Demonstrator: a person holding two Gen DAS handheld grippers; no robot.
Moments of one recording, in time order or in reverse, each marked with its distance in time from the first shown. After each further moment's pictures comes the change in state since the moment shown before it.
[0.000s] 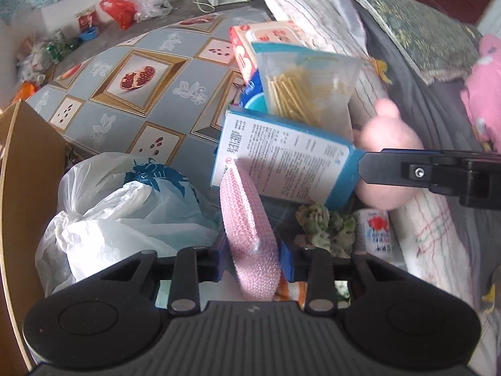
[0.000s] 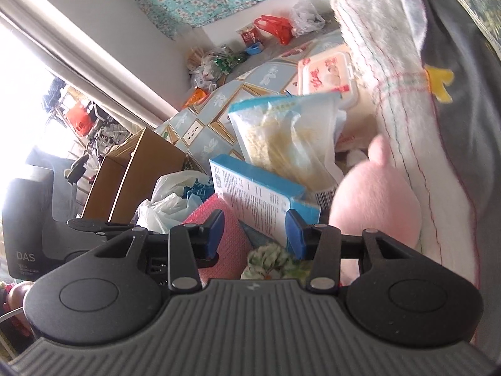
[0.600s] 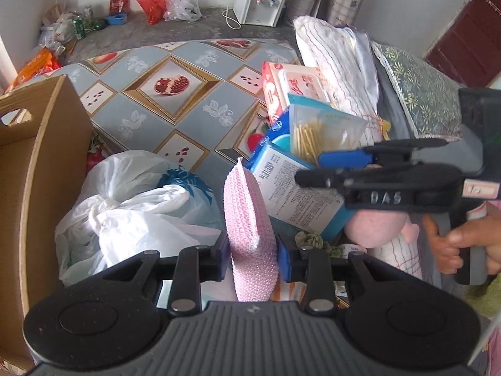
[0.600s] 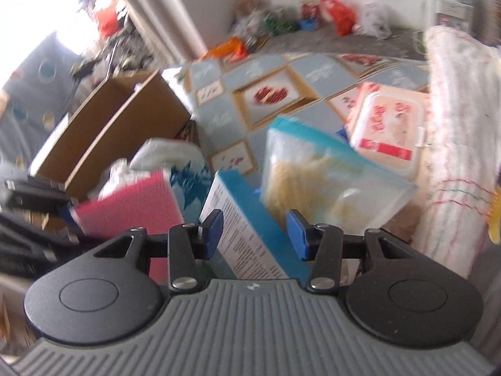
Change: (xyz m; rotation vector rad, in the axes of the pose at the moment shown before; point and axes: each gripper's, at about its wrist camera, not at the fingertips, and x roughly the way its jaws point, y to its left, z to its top) left arm -0.044 0.039 -0.005 -0.190 -0.080 -0.074; right arm 0.071 0.041 0.047 -0.447 0.208 -0.025
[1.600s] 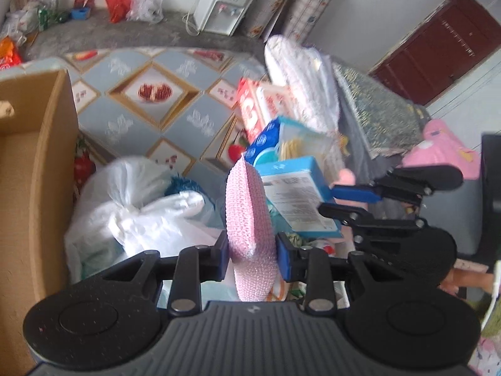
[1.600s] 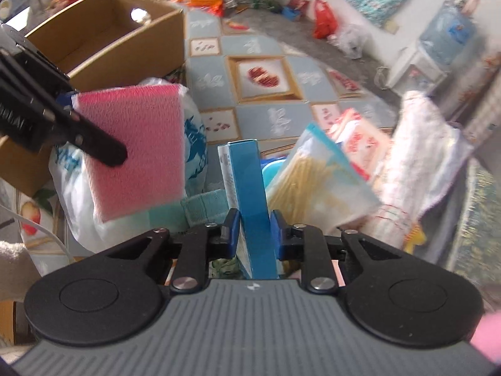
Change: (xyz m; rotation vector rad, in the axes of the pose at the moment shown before) left arm -0.037 0.074 0.001 -0.006 -0.034 -0.283; right arm -0.038 0.125 0.004 -0.259 0.113 -0.426
